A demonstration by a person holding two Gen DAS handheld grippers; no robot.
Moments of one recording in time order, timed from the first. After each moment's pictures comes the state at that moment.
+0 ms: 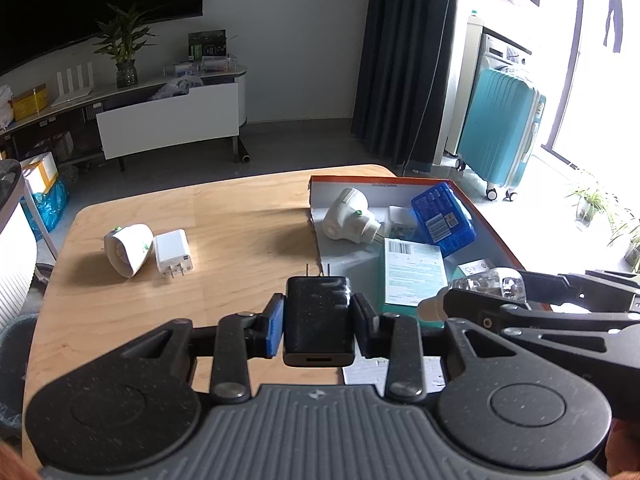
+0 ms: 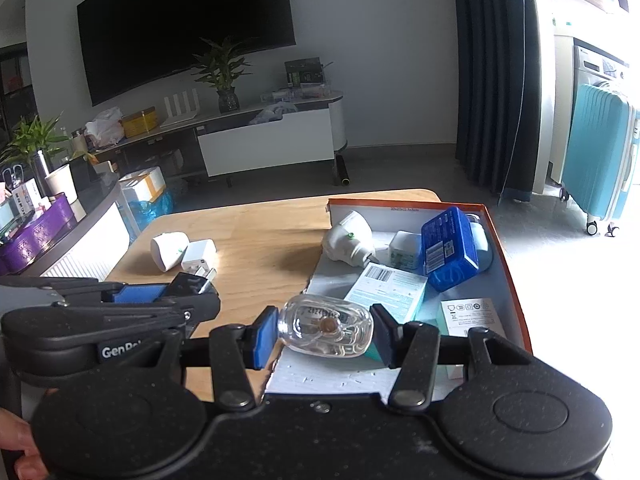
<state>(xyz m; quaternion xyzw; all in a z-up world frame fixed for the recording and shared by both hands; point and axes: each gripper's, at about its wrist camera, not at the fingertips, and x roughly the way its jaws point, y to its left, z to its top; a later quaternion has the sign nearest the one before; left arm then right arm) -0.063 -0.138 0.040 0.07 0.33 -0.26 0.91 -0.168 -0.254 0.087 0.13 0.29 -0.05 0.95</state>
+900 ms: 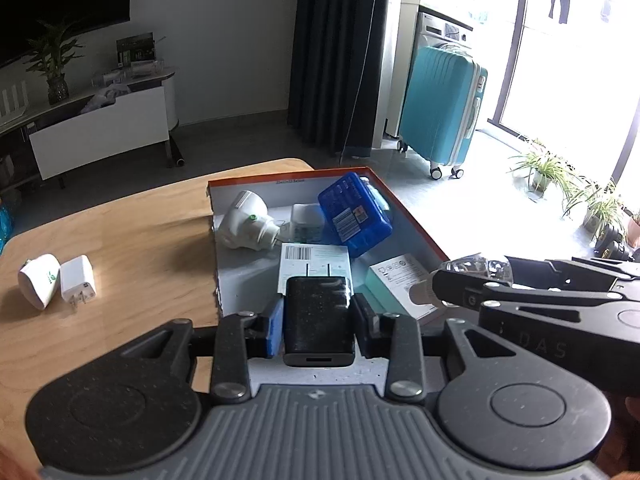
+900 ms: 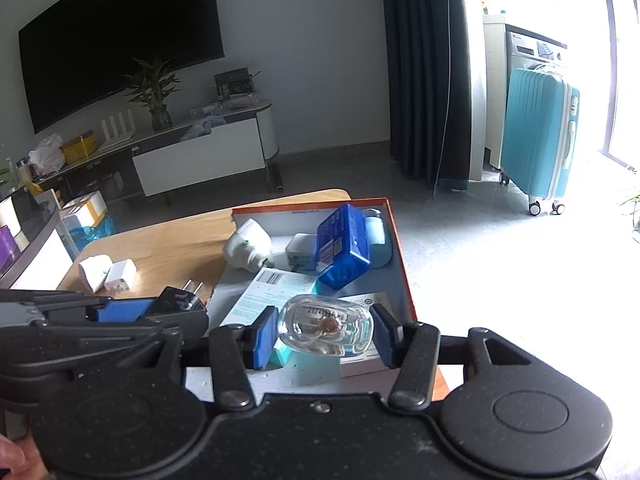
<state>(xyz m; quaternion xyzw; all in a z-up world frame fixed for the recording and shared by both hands) -0.071 -0.212 0.033 0.09 0.33 -0.34 0.88 -0.194 -0.319 0.074 0.16 0.28 -0.14 0.94</state>
